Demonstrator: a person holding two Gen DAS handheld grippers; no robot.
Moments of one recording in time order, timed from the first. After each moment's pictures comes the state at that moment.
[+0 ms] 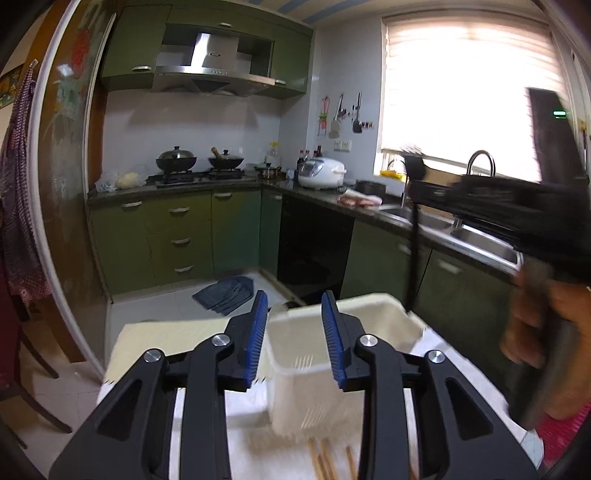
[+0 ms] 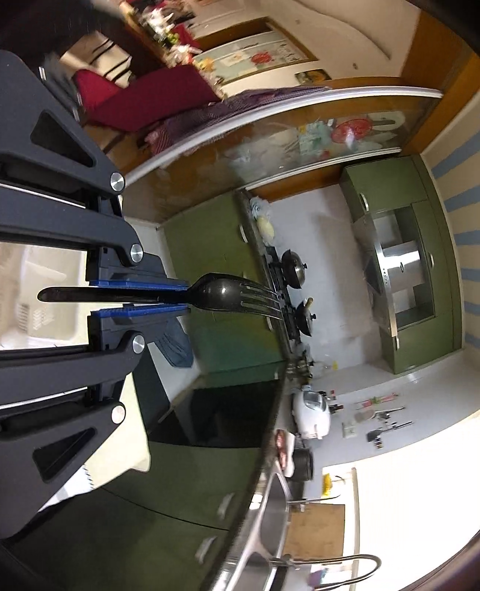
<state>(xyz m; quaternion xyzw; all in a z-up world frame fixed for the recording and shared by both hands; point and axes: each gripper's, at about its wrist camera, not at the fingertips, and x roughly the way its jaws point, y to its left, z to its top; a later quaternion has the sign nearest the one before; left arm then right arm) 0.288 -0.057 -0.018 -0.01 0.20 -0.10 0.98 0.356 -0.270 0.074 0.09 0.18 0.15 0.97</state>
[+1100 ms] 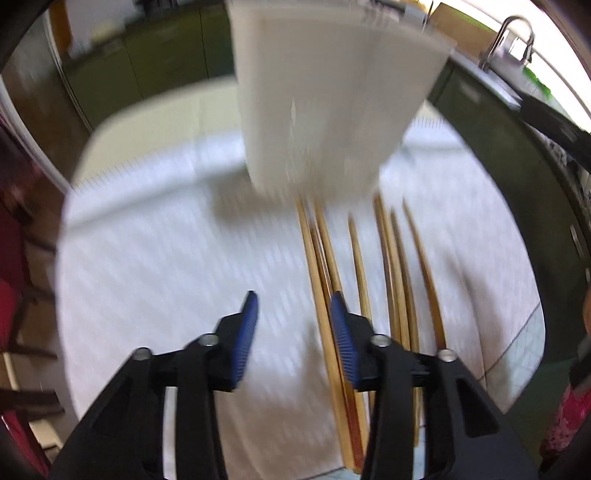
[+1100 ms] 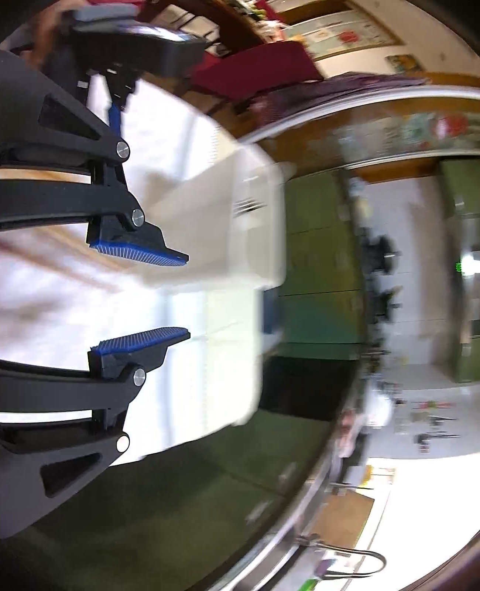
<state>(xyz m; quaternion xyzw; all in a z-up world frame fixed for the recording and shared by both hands) 0.270 -0.074 -0.141 0.02 0.57 -0.10 0.82 0.264 -0.301 -0.034 -0.02 0.36 0.12 0.93</state>
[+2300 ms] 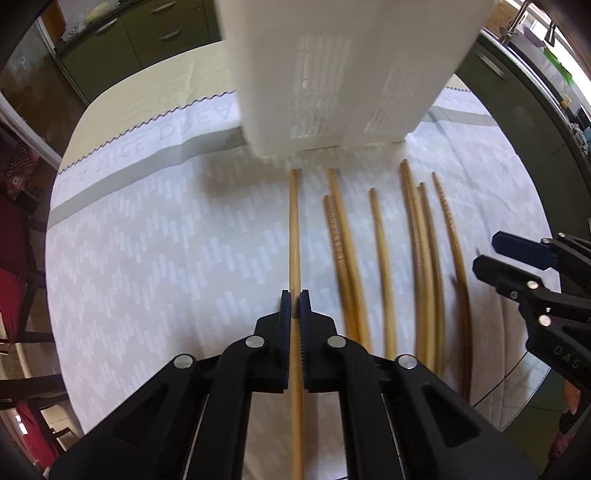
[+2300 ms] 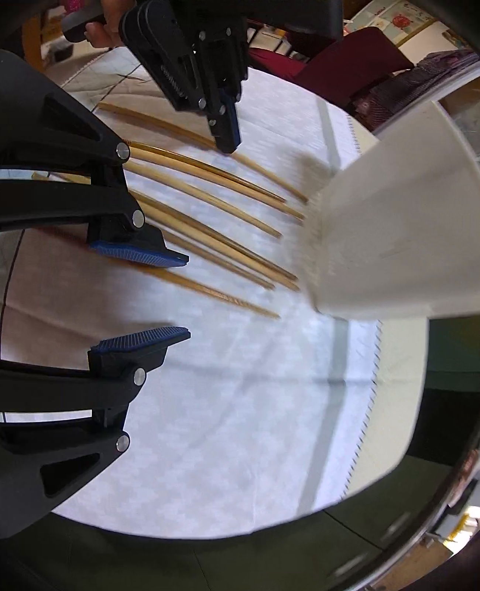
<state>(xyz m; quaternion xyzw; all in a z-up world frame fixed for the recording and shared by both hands) 0.290 -0.076 -0.169 0.04 0.61 -0.07 0.79 0.285 -0.278 -0.147 -0.04 0.58 0.15 0.80</state>
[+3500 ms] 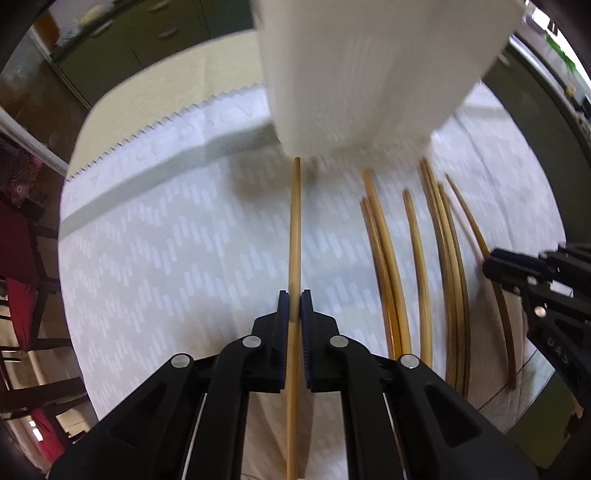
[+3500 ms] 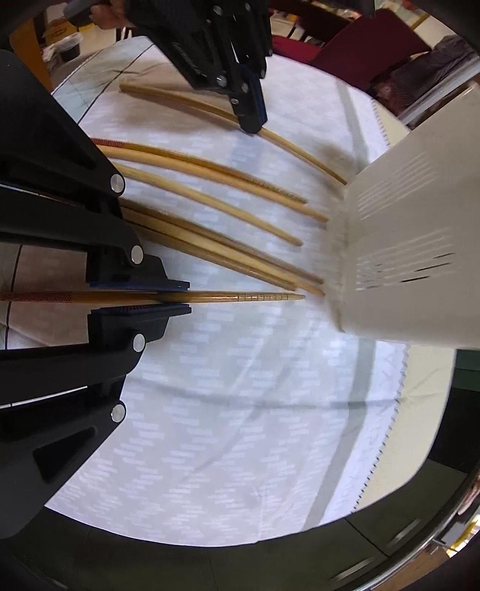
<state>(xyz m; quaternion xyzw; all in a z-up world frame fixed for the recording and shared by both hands) 0.307 -0.072 -0.165 0.06 0.61 -0.07 0.79 0.297 -0.252 -0.155 -0.05 0.62 0.13 0.78</state>
